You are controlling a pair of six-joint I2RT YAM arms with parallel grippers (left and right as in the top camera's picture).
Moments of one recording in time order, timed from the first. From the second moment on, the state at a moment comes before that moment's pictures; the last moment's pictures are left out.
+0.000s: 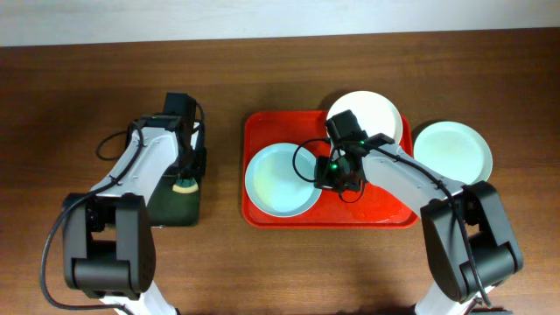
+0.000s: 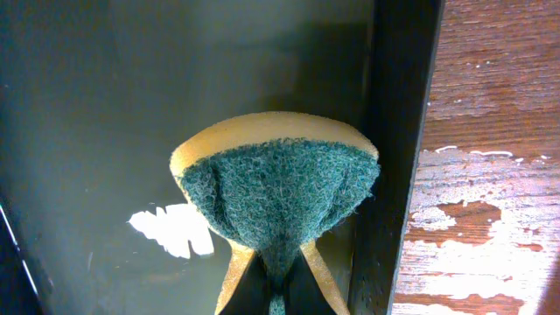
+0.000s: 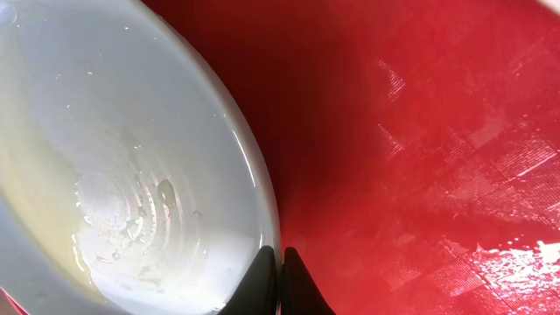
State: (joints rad) left arm -0.10 1.88 1.28 -0.87 -0.14 -0.04; right arm 0.37 1.84 1.11 -0.60 -0.25 0.53
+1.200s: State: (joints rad) left arm -0.18 1.88 1.23 -0.76 0.11 0.01; right arm 0.37 1.84 1.11 -0.60 -0.25 0.53
